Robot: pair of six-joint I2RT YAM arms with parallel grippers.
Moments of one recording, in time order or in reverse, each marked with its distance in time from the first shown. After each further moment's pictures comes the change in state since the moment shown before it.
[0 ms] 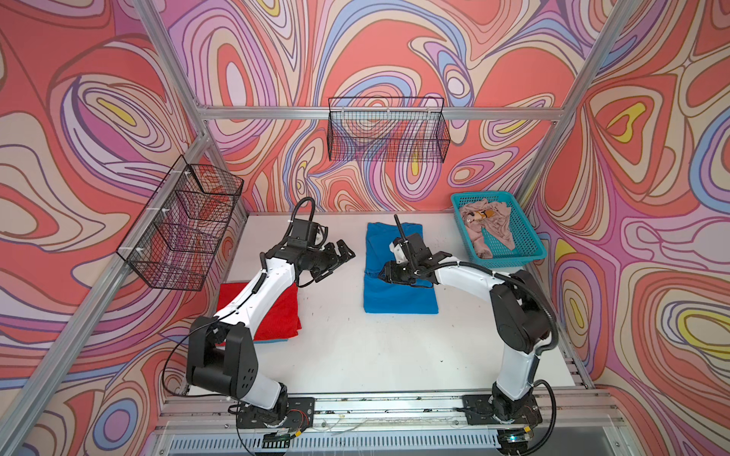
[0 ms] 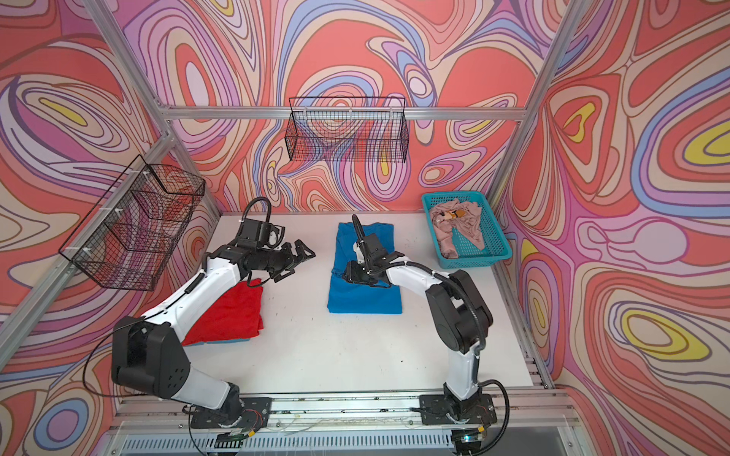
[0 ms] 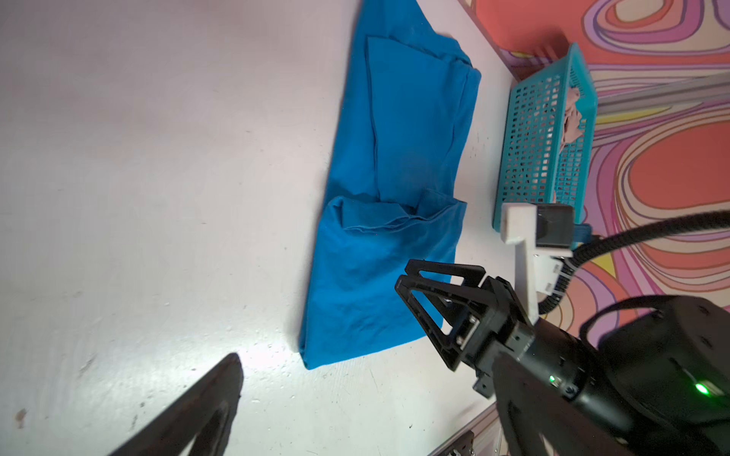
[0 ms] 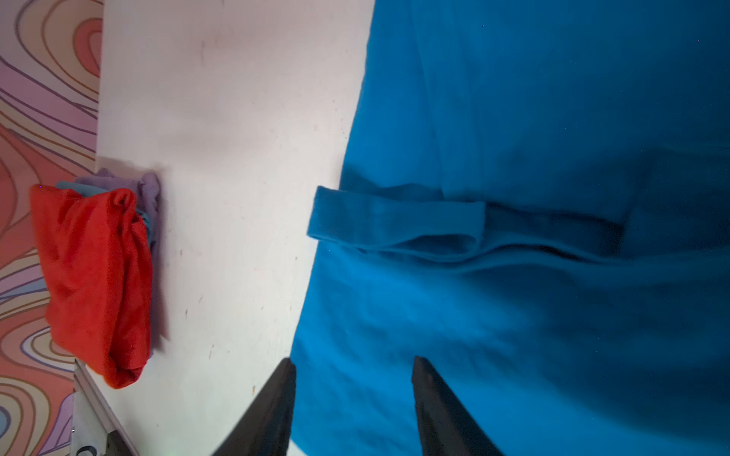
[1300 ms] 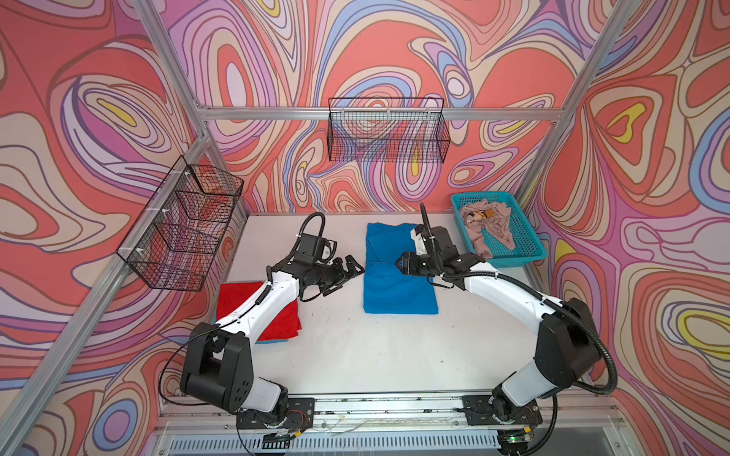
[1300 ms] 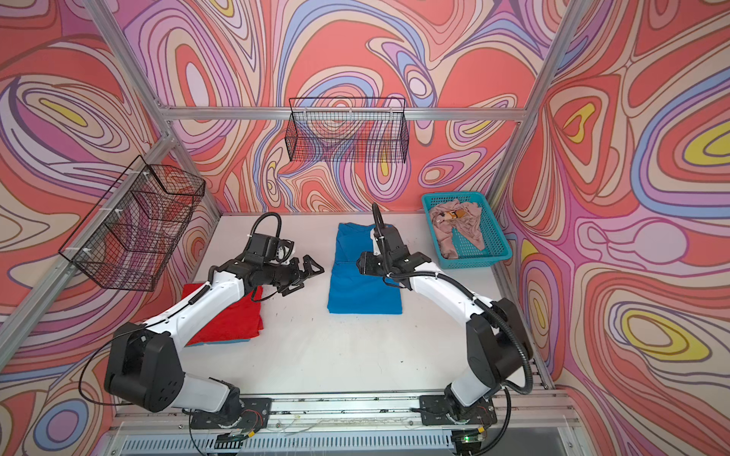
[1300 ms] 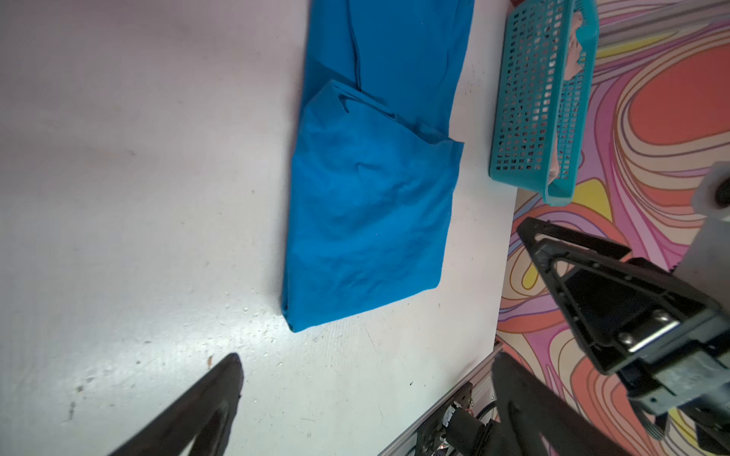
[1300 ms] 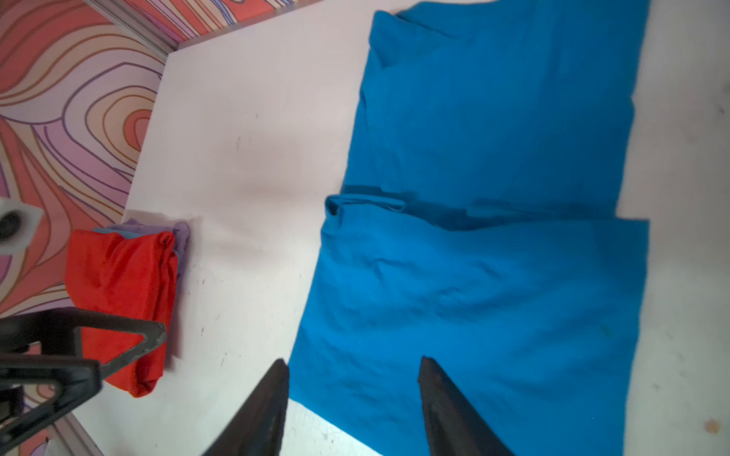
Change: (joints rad) left arm -0.126 -0.001 -0.102 0.099 0.077 -0.037; right arm -0.034 -0.373 -0.179 -0.045 0.162 -0.034
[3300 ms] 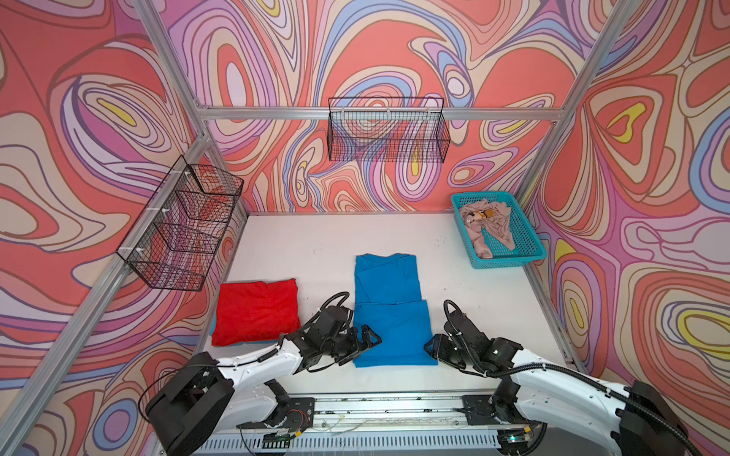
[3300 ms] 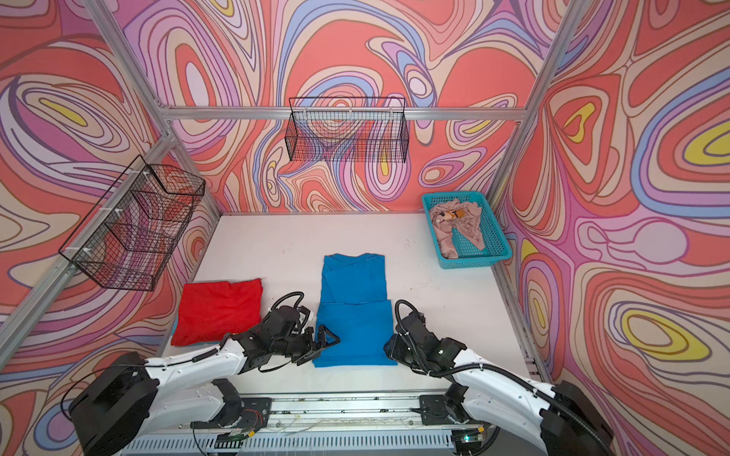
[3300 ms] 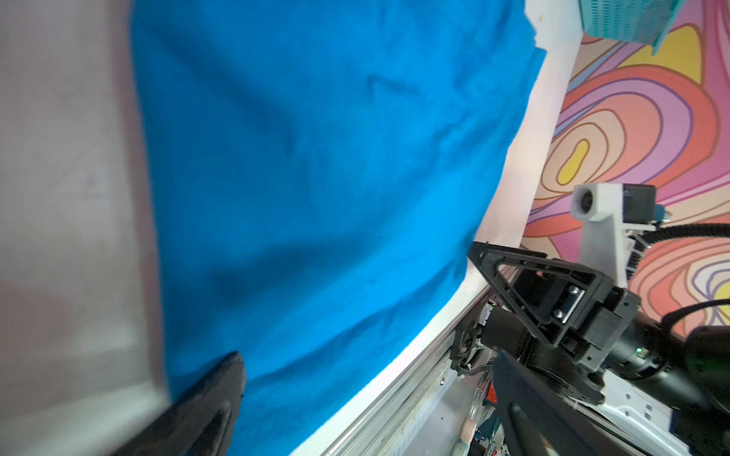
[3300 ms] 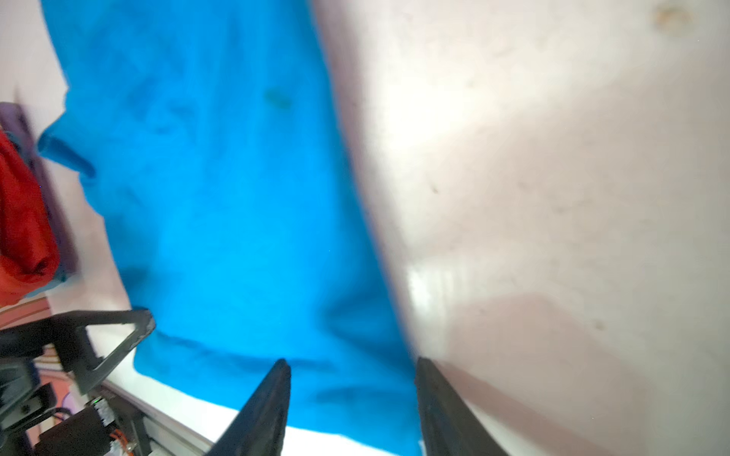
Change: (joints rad) left arm -0.394 -0.317 -0.715 0.429 -0.087 -0.369; right arm 0.251 -0.664 -0.804 -0.098 0.095 0.578
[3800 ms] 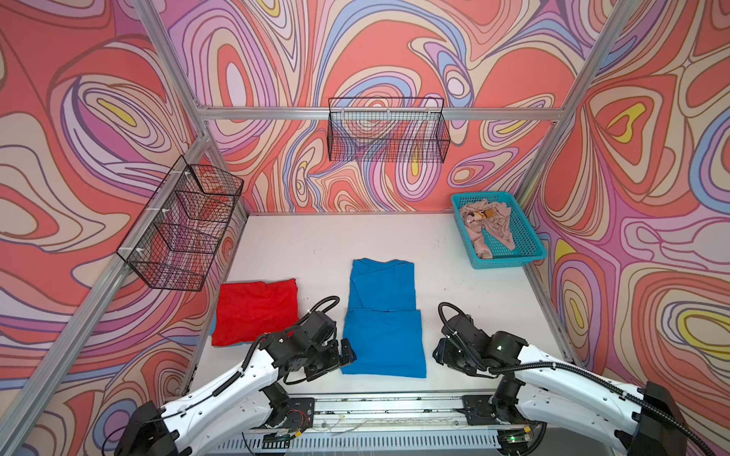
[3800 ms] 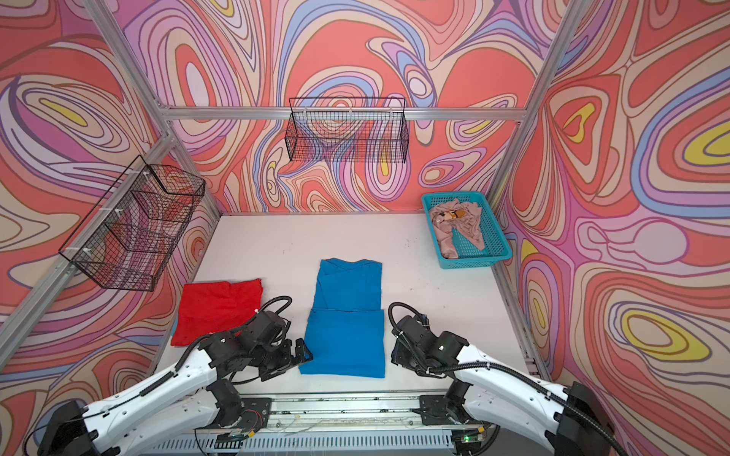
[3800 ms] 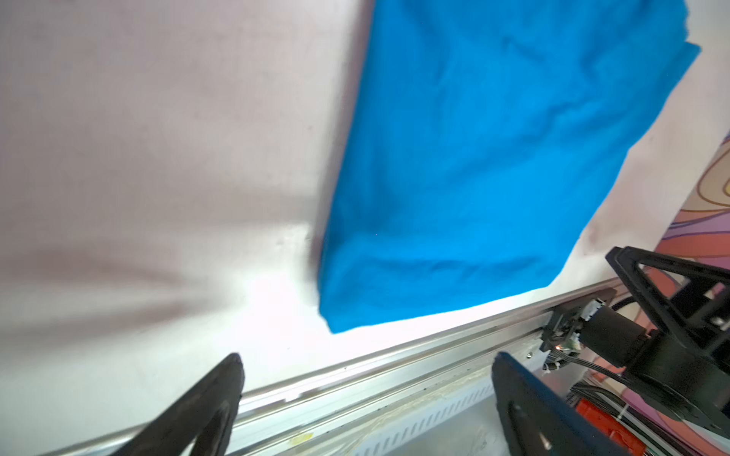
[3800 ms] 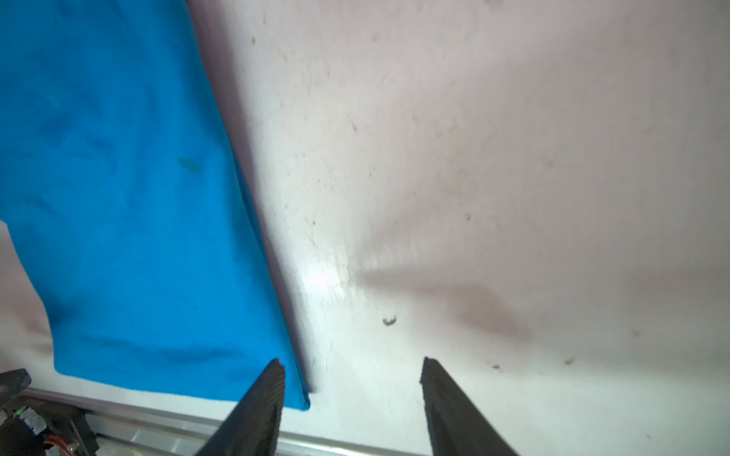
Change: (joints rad) left arm 0.000 -0.313 0.122 -0.736 -0.147 0.080; right arm 0.109 -0.009 0.132 -0.296 0.056 0.061
